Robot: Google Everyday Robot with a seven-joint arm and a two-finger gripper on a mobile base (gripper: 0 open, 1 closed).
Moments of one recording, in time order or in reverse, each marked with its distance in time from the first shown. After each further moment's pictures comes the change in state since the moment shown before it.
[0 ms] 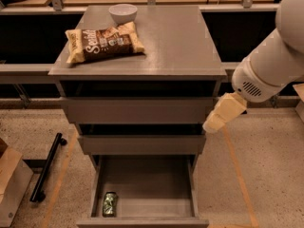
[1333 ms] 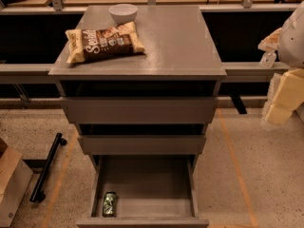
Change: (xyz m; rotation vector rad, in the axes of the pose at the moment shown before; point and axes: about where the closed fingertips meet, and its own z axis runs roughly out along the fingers) arm 0.018 -0.001 -0.104 -0.076 0.074 -0.390
